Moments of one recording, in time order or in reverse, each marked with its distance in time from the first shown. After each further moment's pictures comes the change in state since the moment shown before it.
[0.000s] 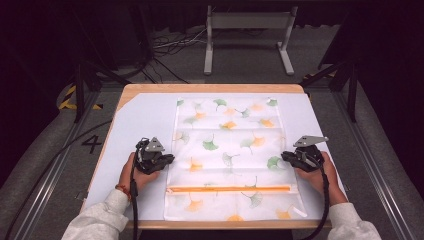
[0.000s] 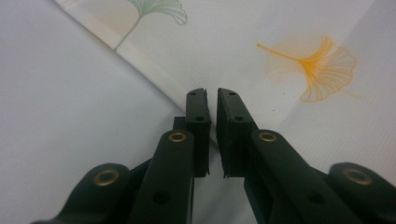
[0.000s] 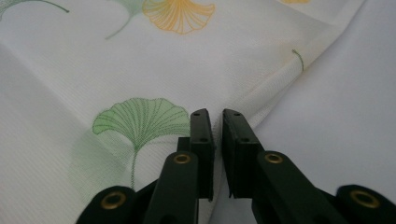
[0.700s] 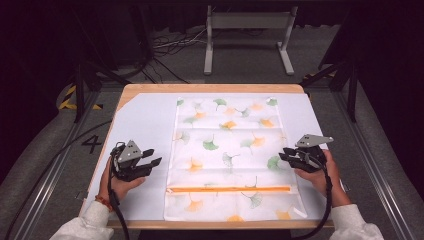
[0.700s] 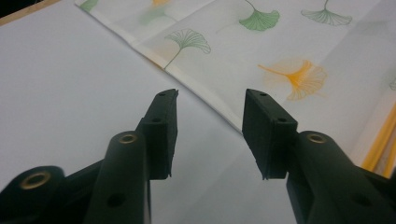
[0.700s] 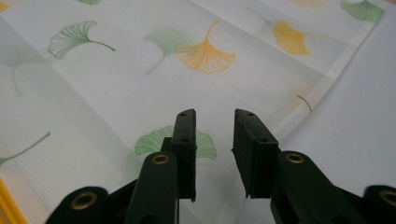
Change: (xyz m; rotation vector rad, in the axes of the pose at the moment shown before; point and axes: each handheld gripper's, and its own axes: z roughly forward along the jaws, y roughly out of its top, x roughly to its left) left arm -0.007 -0.024 -0.061 -0.164 0.108 0.027; right arm 0.015 0.015 -0.023 -0.081 0.024 -0.056
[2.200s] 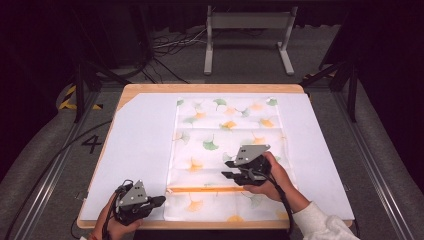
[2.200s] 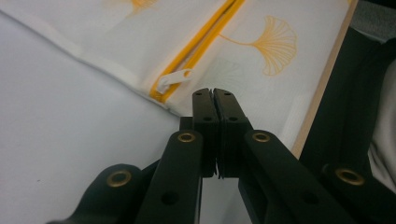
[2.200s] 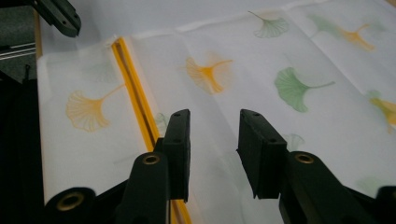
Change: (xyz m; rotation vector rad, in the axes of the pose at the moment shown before) left arm -0.078 -0.041 -0.024 0.112 -0.271 0.091; right arm 0.144 0.087 0.034 -0.016 0.323 -0.309
